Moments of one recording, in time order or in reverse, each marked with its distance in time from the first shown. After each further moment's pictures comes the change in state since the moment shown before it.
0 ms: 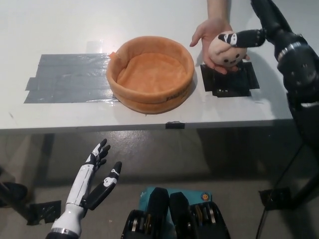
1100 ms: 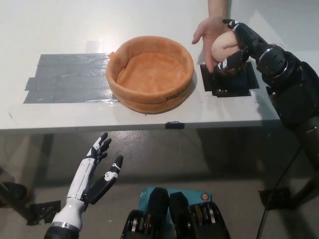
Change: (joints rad) left_arm -0.028 0.001 -0.001 -0.006 -0.001 0.003 -0.001; right_arm -0.124 0.043 0.086 0.472 -0.001 -0.005 0.017
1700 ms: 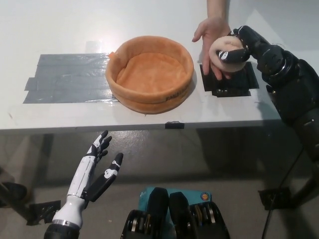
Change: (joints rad) left_arm -0.009 0.000 0.000 0.000 -0.001 0.003 0.000; right_arm -0.048 0.005 0.019 0.138 -0.011 -0.040 -0.045
